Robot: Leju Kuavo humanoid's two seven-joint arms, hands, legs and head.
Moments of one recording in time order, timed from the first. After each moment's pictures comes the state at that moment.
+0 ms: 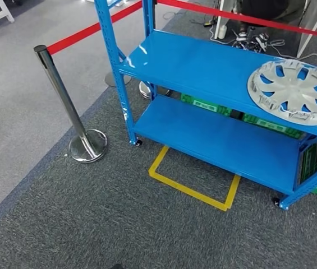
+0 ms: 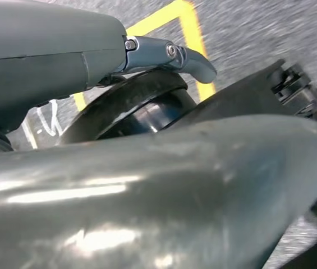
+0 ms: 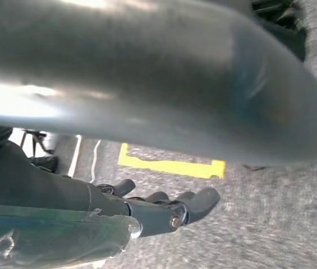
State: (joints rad) left arm 0.16 -0.33 0.45 -0.69 -1.04 -0.20 0.26; right arm -0.07 0.33 -1.23 -0.62 0.91 0.18 0.38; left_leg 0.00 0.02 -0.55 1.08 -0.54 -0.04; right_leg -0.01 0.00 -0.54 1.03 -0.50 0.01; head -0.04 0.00
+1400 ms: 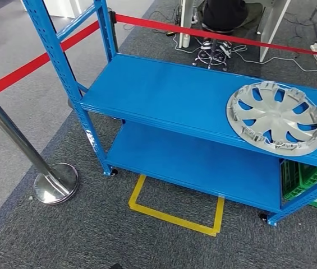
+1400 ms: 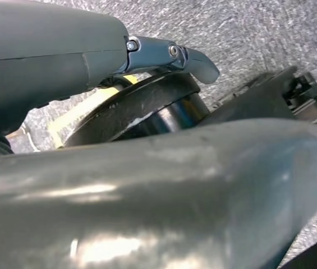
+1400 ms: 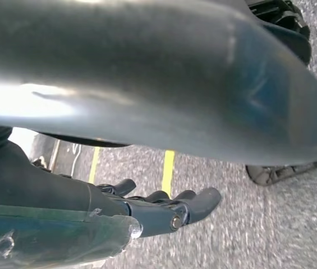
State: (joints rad) left arm 0.16 -0.33 0.47 -0.67 -1.08 -0.20 0.24; right arm -0.07 0.33 -1.25 -0.62 0.86 0.24 0.36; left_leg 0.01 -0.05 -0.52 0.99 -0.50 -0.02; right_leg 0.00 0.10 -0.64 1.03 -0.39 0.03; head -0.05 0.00
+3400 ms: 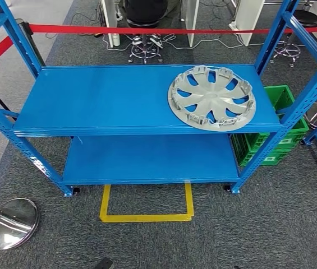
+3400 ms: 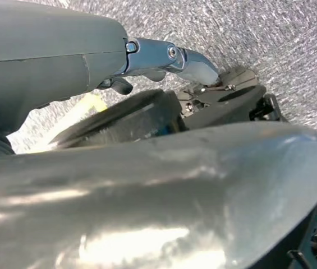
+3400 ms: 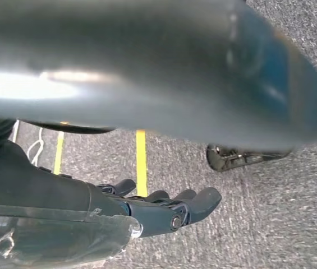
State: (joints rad) left arm 0.15 -0.21 0.29 -0.56 -0.66 -0.11 0.12; right arm 0.04 0.21 -0.69 -0.55 0.50 0.13 0.23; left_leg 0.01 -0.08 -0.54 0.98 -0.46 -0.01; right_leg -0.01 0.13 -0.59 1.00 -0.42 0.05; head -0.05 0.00
